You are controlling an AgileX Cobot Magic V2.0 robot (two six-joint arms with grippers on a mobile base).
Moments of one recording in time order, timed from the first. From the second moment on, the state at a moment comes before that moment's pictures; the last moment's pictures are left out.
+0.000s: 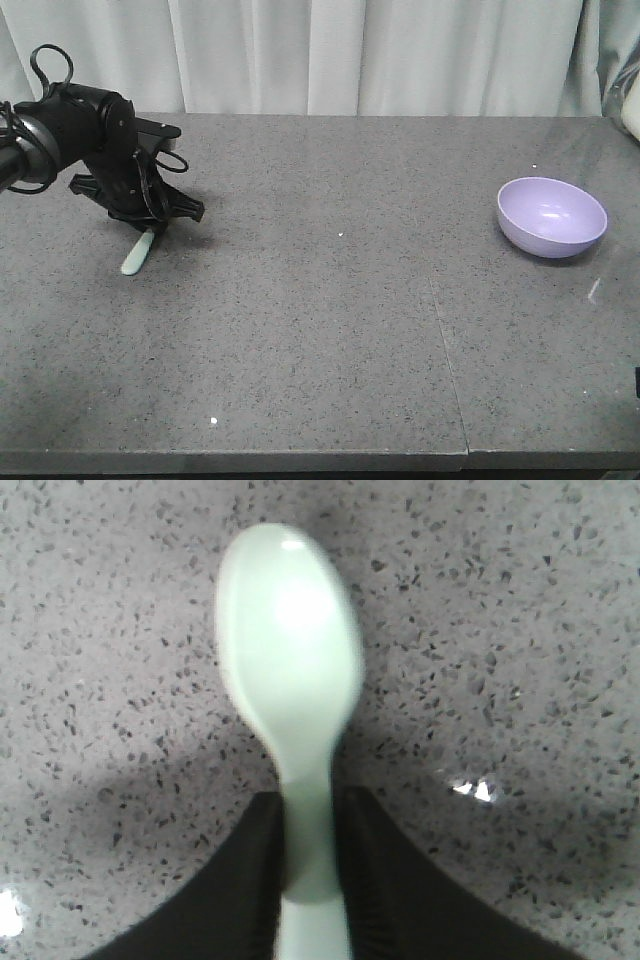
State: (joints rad) left arm -0.19 2.20 -1.90 0.09 1.04 -0.01; right arm 0.00 0.72 -0.61 -0.08 0.71 0.00
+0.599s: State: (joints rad) left arm -0.19 1.92 -1.79 0.03 1.04 -0.01; right arm 0.00 0.72 -0.61 -0.08 0.71 0.00
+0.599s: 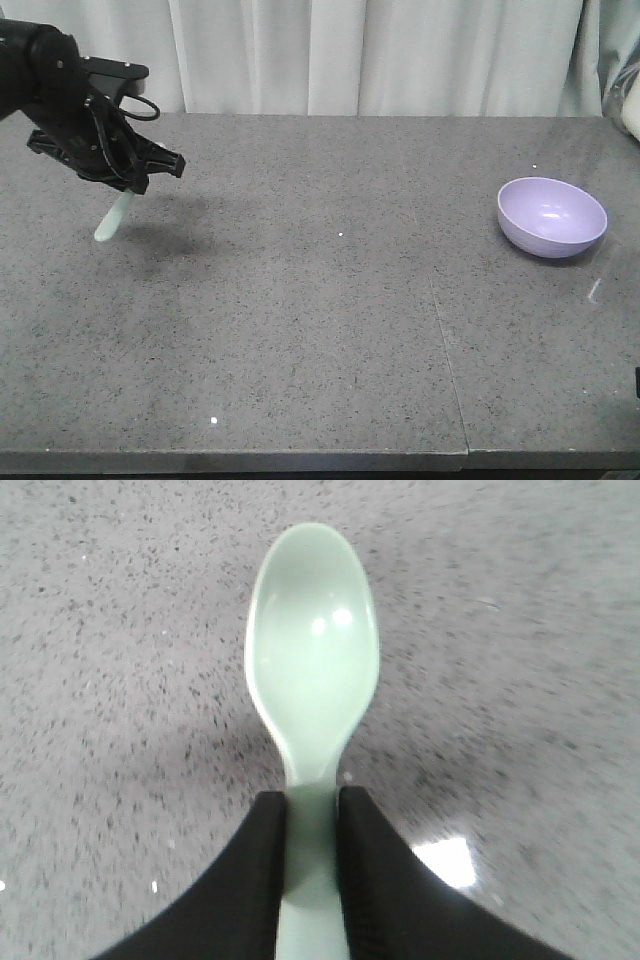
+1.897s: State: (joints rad) left arm -0.19 0.81 -0.80 0.01 0.70 0.05; right arm 0.00 0.72 -0.61 -0.04 0.71 0.00
